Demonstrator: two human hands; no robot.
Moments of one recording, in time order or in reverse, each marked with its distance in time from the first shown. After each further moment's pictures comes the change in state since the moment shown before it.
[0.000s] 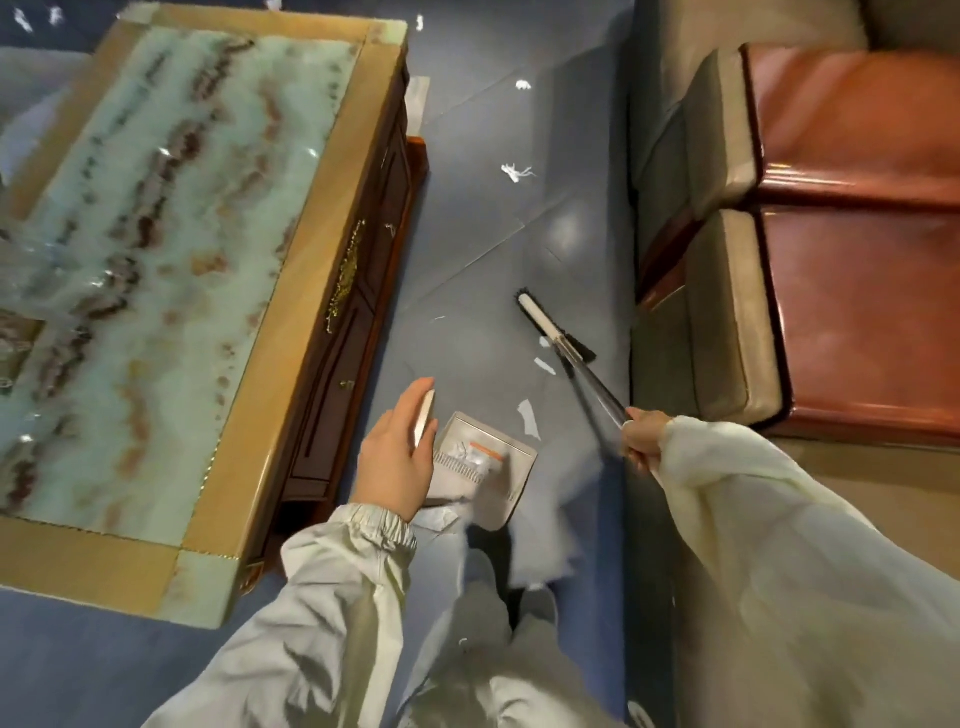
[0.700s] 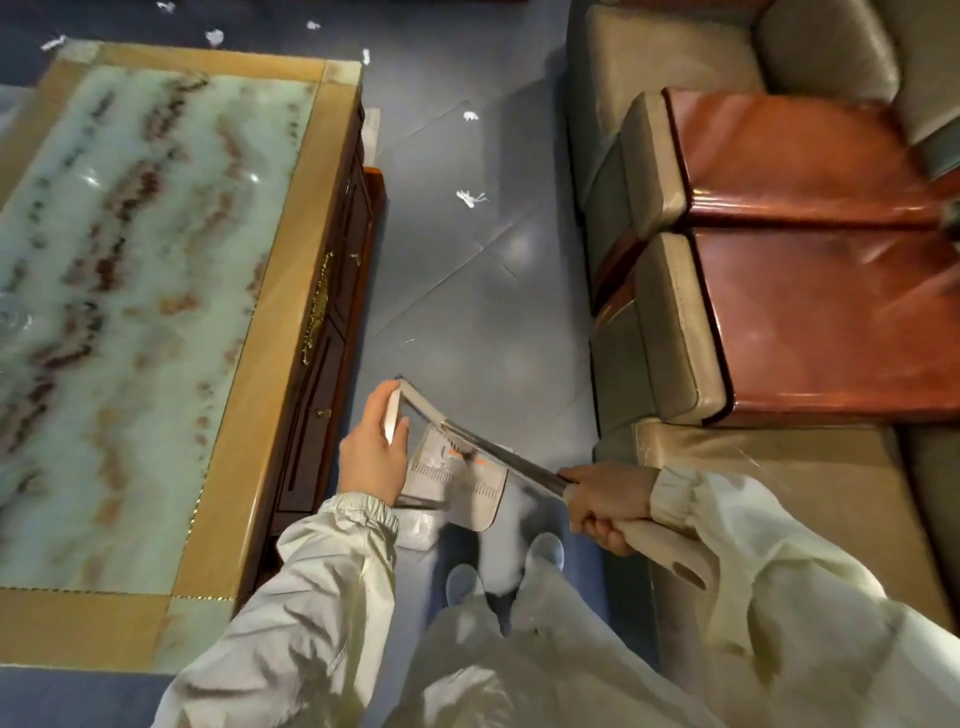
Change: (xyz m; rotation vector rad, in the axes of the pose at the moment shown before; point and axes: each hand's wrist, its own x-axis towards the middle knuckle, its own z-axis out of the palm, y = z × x) left_hand 0.026 -0.014 -0.025 -0.094 0.012 -0.122; right_hand -0.154 -0.049 0.027 0.089 -0.426 0.129
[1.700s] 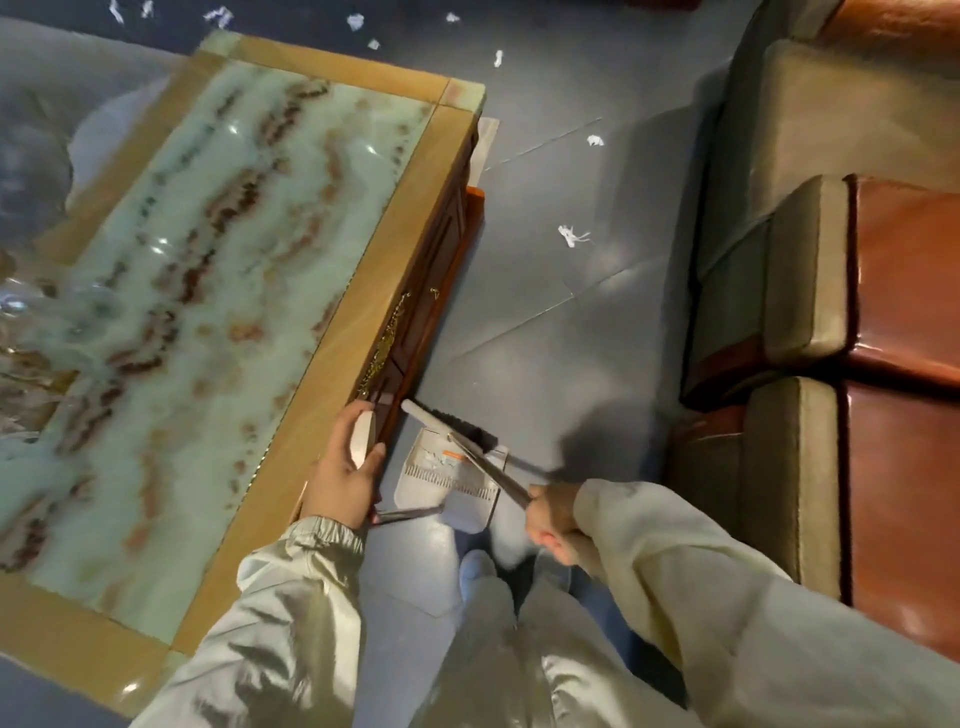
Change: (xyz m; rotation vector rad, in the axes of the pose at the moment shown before) left_hand 0.168 -0.002 -0.017 -0.135 0.184 -0.240; right_hand 0.111 -0.215 -0.094 -0.529 0.055 -0.137
